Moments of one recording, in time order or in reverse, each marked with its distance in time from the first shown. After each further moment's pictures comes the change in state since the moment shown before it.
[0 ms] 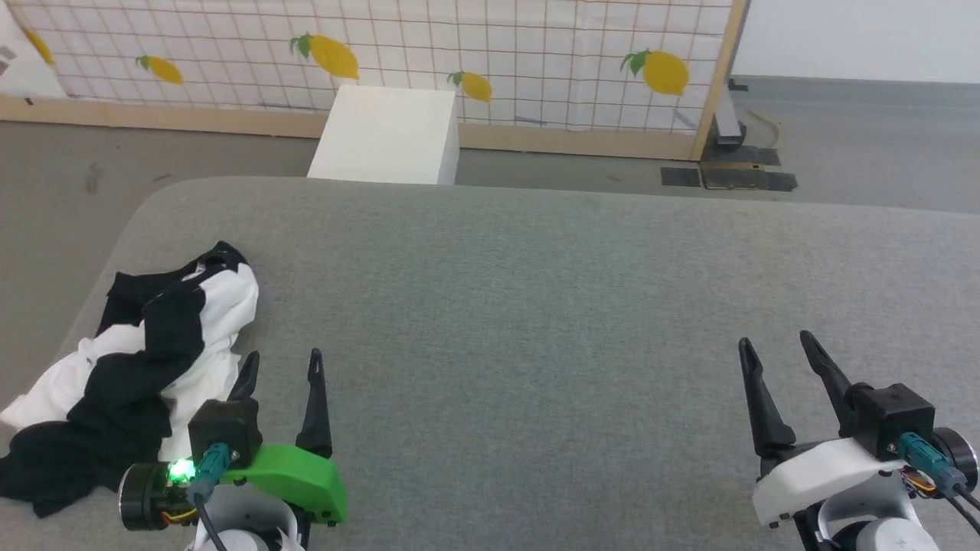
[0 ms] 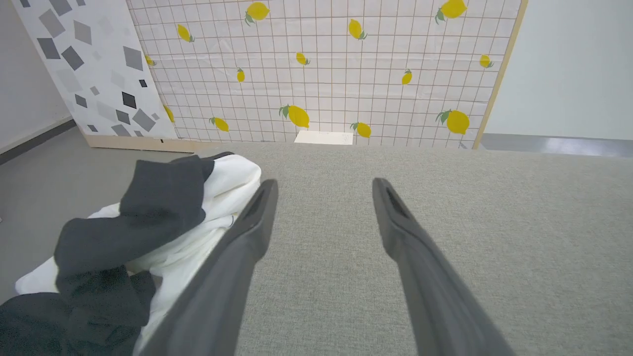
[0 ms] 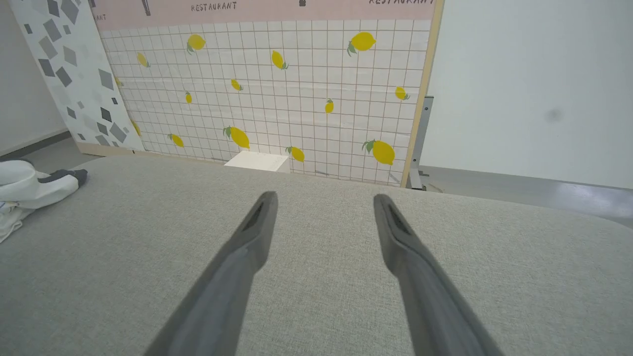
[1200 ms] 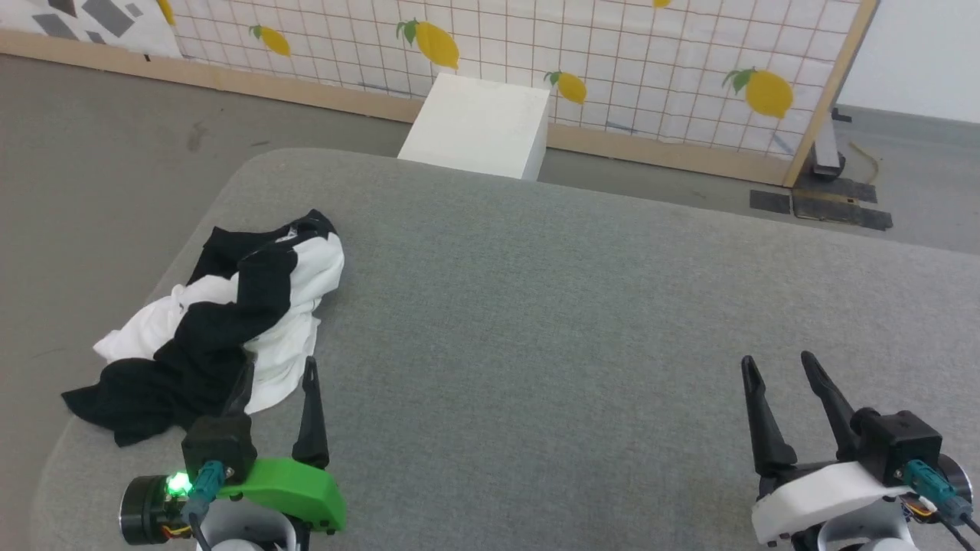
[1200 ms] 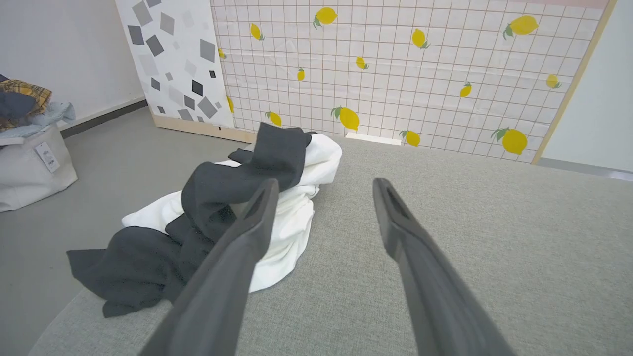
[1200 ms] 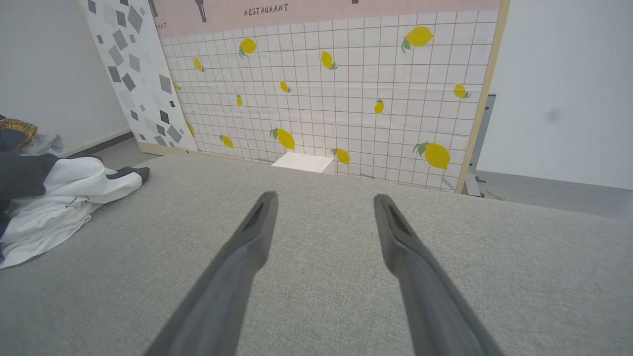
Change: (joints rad) left arm 0.012 0.000 0.002 0.037 -0.031 0.016 -0.074; right arm 0.033 0.000 0.006 0.039 0.055 0.000 -0.075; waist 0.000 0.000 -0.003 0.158
